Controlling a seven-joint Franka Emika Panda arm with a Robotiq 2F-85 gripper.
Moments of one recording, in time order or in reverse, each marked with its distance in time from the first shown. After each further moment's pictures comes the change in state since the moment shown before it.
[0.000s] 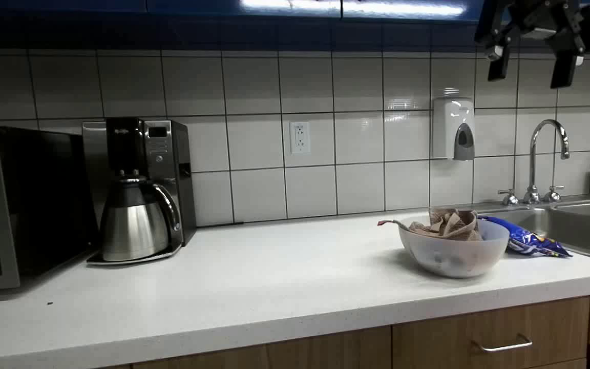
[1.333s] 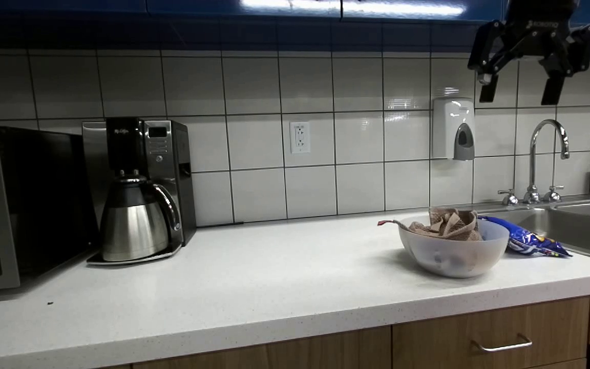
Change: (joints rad) arm -0.062 0.055 0.014 -0.049 -0.029 0.221 0.058
